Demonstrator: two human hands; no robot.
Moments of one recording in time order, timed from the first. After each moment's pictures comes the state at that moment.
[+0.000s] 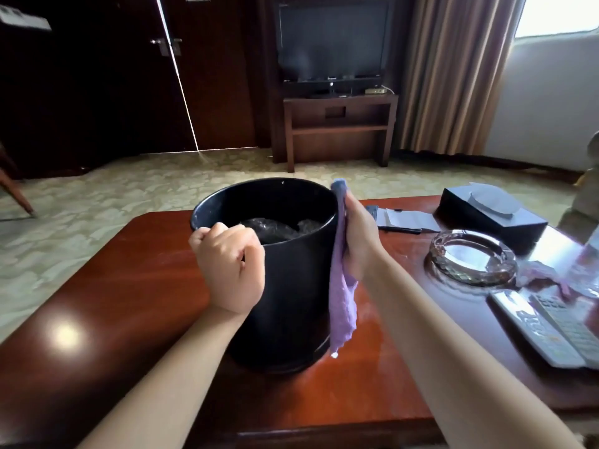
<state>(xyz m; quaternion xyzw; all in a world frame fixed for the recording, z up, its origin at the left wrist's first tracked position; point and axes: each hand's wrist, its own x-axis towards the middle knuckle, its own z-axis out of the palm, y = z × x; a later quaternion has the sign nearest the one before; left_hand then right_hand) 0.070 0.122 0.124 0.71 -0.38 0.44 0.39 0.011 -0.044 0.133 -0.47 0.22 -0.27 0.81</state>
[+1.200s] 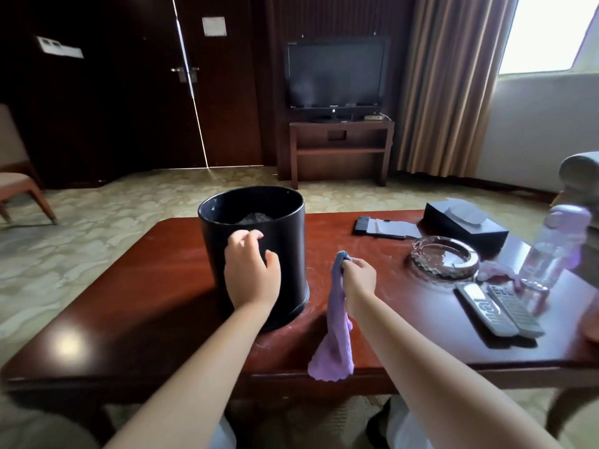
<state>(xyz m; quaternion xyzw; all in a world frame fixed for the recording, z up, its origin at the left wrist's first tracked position) 0.000 0.150 0.114 0.82 -0.22 0.30 0.45 -0.068 0.010 0.089 -0.55 0.41 -0.33 0.65</state>
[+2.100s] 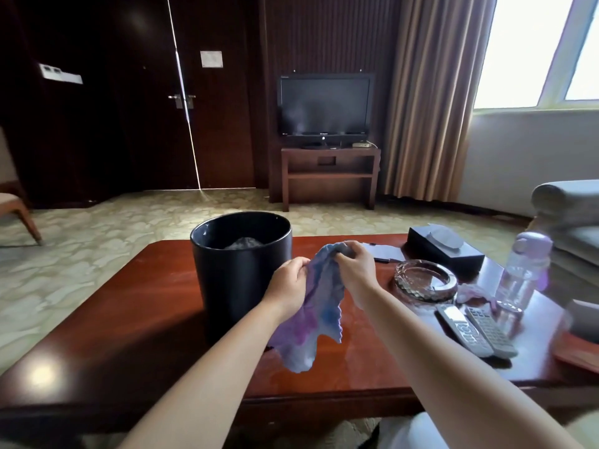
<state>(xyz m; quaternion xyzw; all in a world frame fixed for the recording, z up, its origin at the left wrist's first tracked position) -0.030 0.109 0.144 0.78 -0.39 -0.02 0.49 -0.089 -0.016 0.150 -0.69 0.27 -0.38 0.55</state>
